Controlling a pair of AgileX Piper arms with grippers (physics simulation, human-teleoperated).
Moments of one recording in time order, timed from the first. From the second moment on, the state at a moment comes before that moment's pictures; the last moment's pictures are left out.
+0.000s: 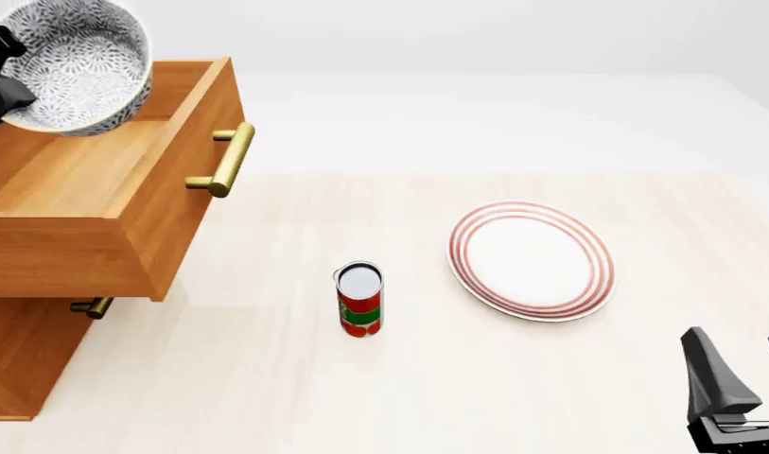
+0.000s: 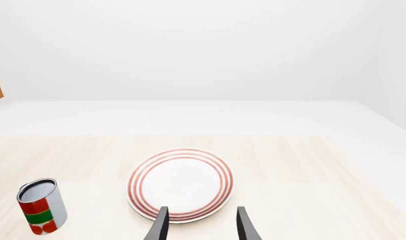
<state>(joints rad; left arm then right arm) 0.08 1.08 -1.16 0.58 -0.60 0.01 0.03 0.00 -0.01 0.00</state>
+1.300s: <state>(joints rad) 0.11 1.15 -1.17 0.58 -0.57 0.01 0.03 0.00 -0.02 0.00</state>
